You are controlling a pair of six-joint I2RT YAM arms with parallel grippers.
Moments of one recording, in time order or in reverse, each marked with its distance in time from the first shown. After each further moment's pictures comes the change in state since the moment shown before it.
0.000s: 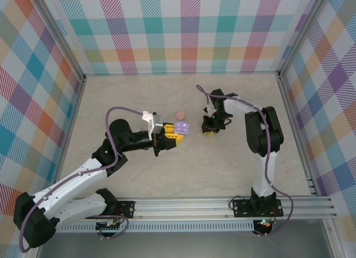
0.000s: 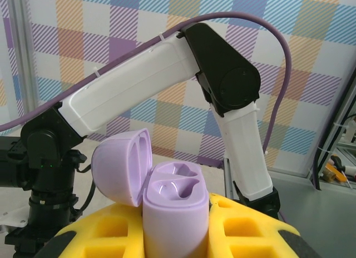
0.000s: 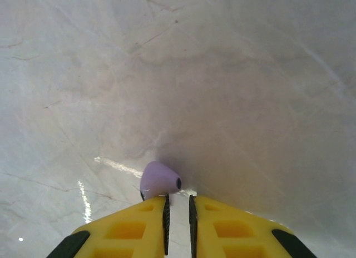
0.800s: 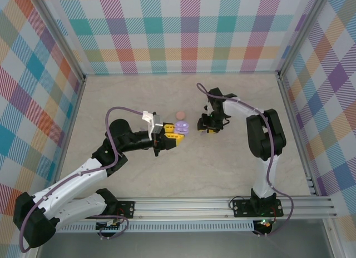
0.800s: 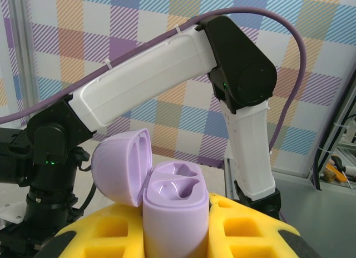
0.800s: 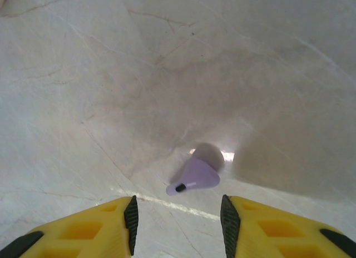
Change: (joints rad) left arm 0.000 0.000 0.000 0.000 -0.002 0.000; right arm 0.040 -0.065 -0.033 0.061 0.058 0.206
